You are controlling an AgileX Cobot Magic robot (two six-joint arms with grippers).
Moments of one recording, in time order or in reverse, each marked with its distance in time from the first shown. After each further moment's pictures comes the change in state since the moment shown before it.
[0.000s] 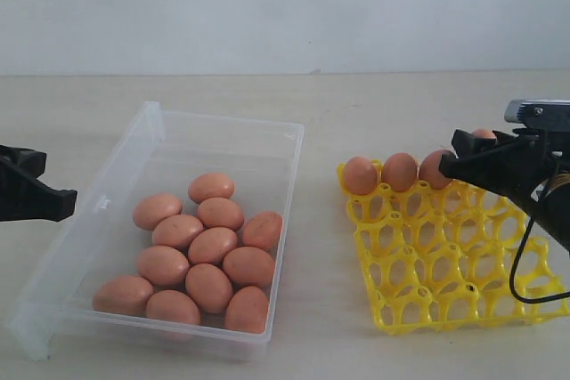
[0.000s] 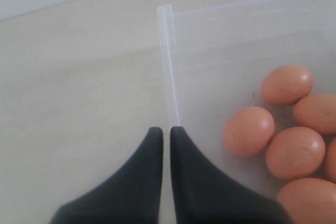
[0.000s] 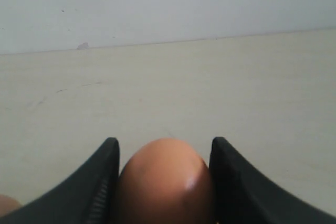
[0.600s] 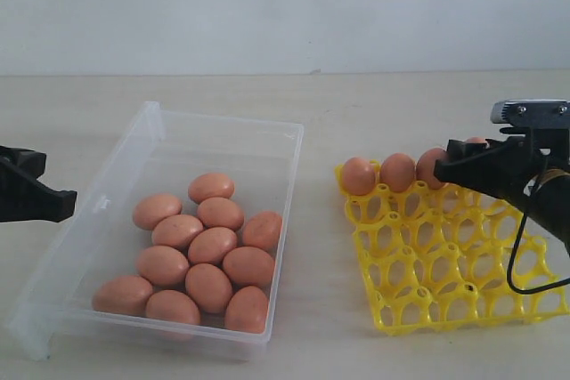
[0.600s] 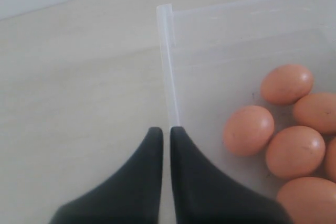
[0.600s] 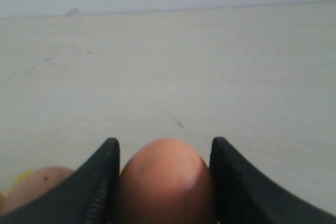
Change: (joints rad) left arm 0.000 0.000 0.001 0.000 0.000 0.000; right arm 0.000 0.000 -0.052 -0.019 0.155 -0.020
